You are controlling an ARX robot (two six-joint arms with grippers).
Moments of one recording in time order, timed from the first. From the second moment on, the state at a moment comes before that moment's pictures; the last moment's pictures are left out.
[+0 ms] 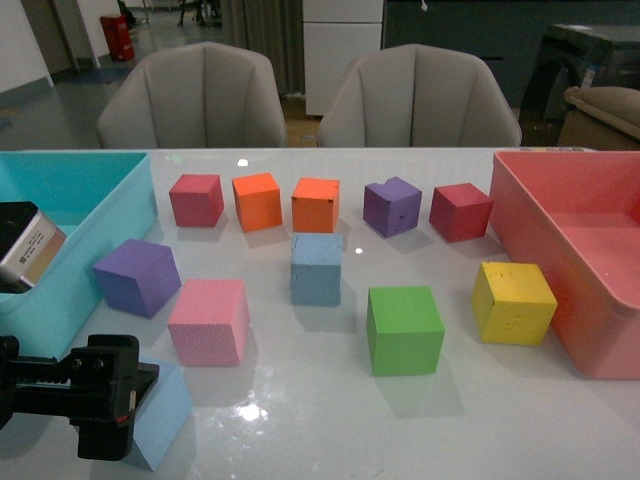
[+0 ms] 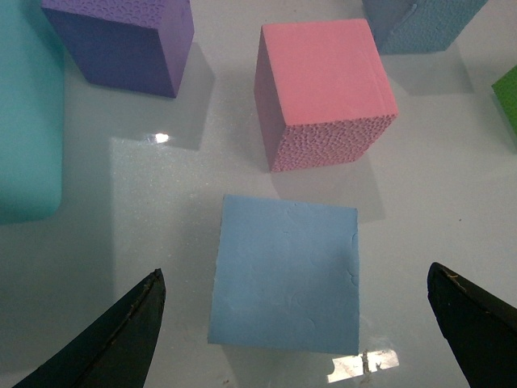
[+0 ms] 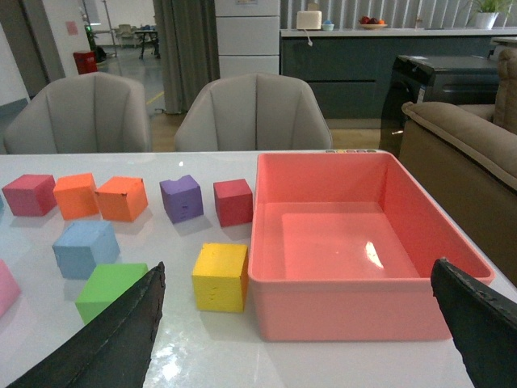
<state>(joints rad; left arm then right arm) -0.21 1.53 0.43 0.39 0.03 -0.11 0.00 0.00 0.01 0.00 0.00 0.00</state>
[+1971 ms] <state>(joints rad) -0.39 1.56 0.54 0.35 -0.07 -0.06 0.00 0.00 0.01 0.00 0.00 0.00</state>
